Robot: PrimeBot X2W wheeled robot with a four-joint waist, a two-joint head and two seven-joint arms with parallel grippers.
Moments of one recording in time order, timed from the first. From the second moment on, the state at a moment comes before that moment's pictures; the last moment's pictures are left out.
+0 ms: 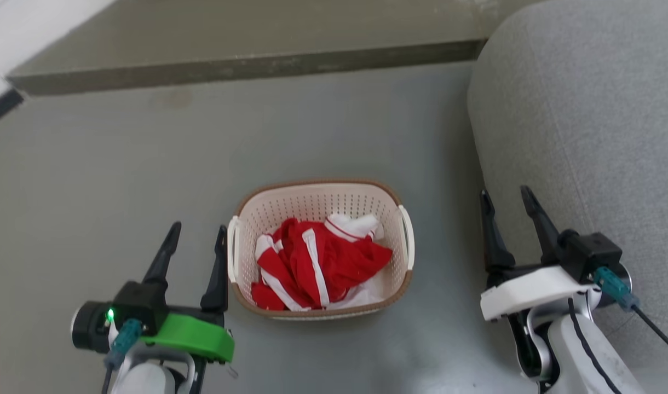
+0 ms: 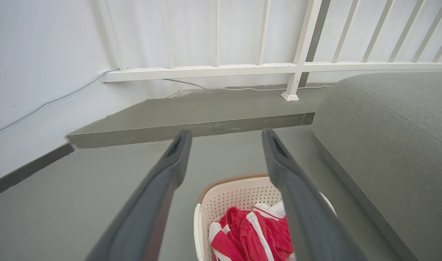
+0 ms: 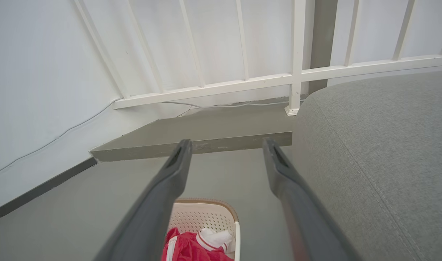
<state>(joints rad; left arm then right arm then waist) -0.05 0.06 -0.23 0.09 -0.21 -0.02 -0.25 -0.07 -0.04 0.23 0.12 0.22 -0.06 -0.25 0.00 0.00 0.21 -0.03</state>
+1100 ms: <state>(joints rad) -0.46 0.05 -0.21 0.37 -0.20 -0.03 -0.23 -0.44 -0.05 0.27 0.40 0.26 -0.06 -0.25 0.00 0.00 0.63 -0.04</state>
